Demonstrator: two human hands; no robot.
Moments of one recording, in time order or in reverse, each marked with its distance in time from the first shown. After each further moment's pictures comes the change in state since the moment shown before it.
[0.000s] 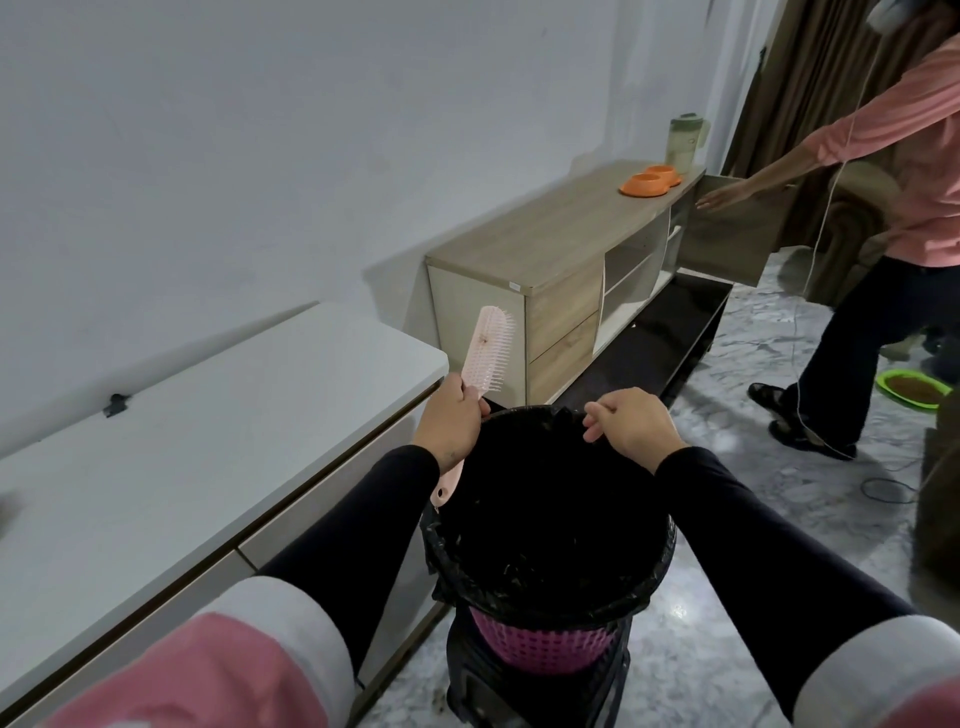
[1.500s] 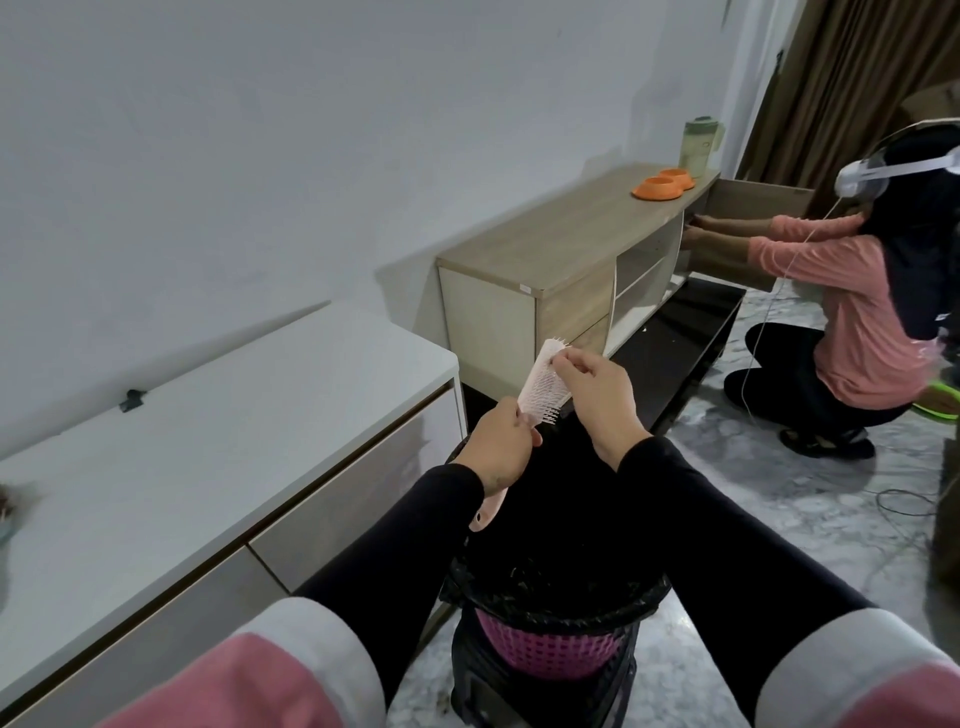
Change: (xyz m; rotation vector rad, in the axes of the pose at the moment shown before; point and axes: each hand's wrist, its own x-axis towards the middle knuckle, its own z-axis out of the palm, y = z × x) left_hand -0.017 0.003 0.029 -0.004 -0.197 -0.044; right_hand -0.012 -0.064 0.019 0.598 0.181 -0.068
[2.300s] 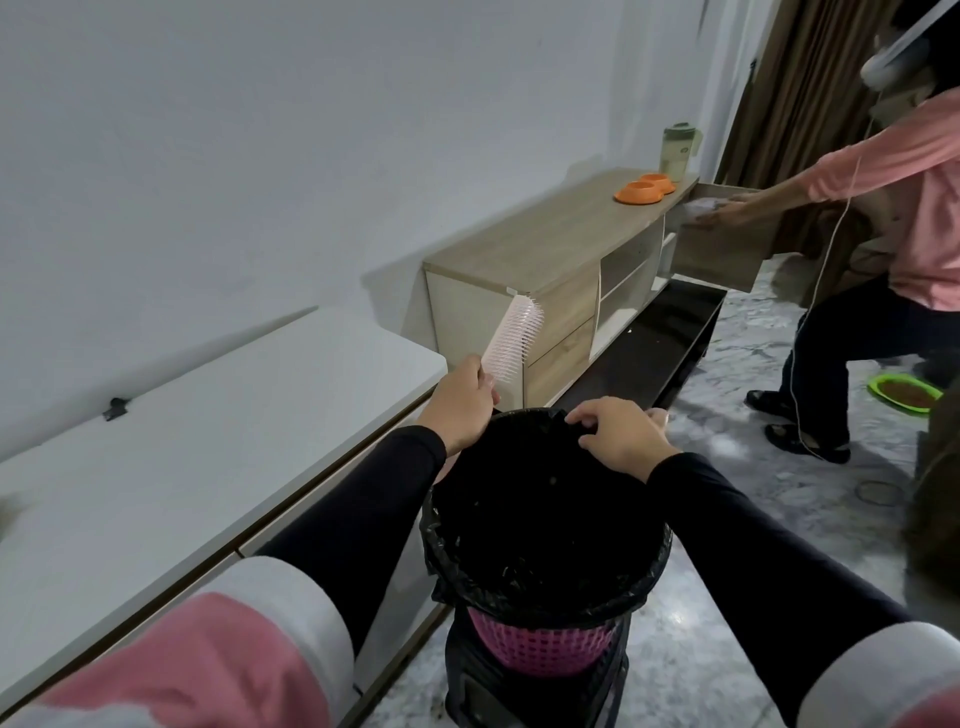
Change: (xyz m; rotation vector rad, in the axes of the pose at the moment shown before) left_hand 0.002 0.022 -0.034 0.204 0.176 0.179; right_hand 0.001 0.038 -0.045 -0.929 -0.235 -0.072
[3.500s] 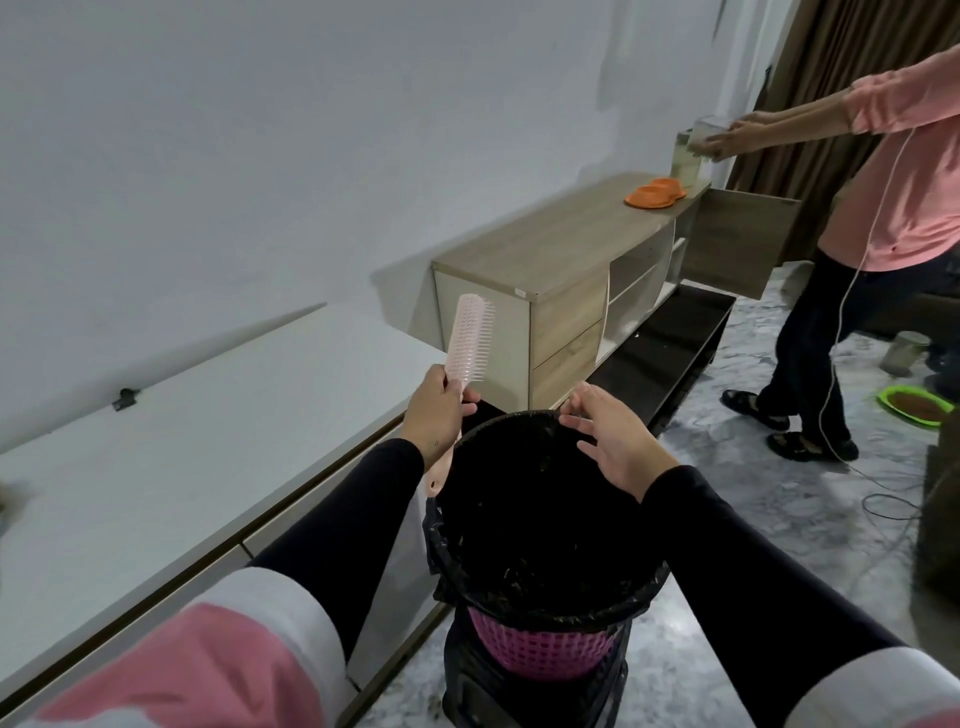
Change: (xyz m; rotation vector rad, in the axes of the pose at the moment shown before) left_hand -0.008 -0.020 -0.012 -0.336 0.158 -0.169; right_hand 0.002 -0.023 0.012 1.198 -0.146 0.208
